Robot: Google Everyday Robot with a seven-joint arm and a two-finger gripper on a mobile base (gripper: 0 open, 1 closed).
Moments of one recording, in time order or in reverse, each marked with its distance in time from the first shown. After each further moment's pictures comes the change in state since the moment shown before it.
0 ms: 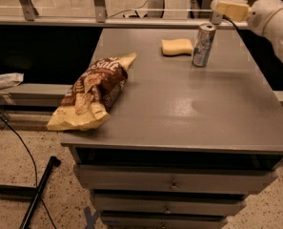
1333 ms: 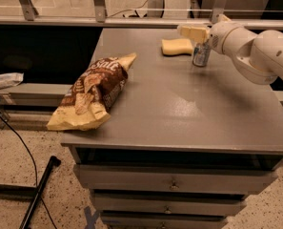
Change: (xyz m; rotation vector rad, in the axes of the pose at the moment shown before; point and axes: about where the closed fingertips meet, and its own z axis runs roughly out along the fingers) arm 0.081 0.077 0.034 -0.022 0.154 -0.028
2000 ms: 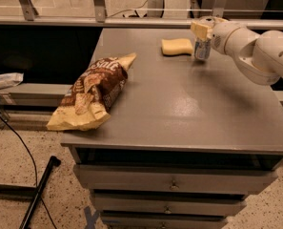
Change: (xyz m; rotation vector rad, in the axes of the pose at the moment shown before) arm 0.000 -0.004 -0.003 0.007 0.000 -0.001
